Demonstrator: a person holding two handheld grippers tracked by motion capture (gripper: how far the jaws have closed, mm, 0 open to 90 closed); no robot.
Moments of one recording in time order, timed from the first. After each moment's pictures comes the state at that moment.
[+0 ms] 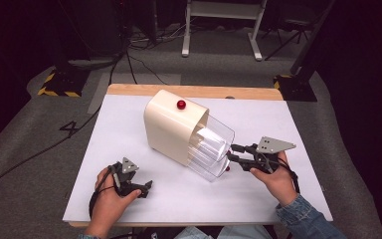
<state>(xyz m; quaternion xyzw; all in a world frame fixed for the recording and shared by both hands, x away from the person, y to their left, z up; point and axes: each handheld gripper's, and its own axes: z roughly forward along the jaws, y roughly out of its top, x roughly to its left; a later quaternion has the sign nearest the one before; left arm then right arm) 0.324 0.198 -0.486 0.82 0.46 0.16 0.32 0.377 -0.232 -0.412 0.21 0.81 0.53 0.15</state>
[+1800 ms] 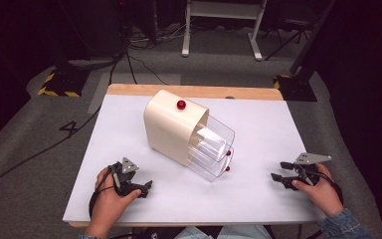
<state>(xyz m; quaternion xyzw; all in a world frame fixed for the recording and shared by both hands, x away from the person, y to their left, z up) 0.324 0.198 -0.486 0.82 0.46 0.16 0.32 0.366 -0.372 -0.470 0.35 0.85 0.36 0.14</state>
